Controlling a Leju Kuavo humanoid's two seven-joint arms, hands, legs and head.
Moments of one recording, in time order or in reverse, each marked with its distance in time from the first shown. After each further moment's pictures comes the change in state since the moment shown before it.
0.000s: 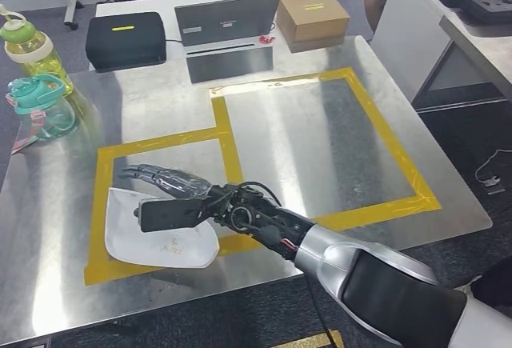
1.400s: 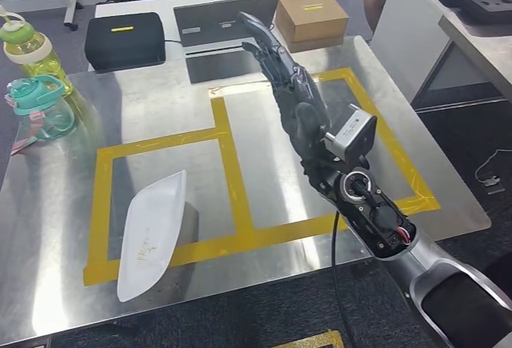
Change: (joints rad) left arm 0.034 -0.005 0.000 0.000 0.006 -0.004 0.003; right arm 0.209 -0.341 -0.417 -0.879 -0.344 -0.106 -0.057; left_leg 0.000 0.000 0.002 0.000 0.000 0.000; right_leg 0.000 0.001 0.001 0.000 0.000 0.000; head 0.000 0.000
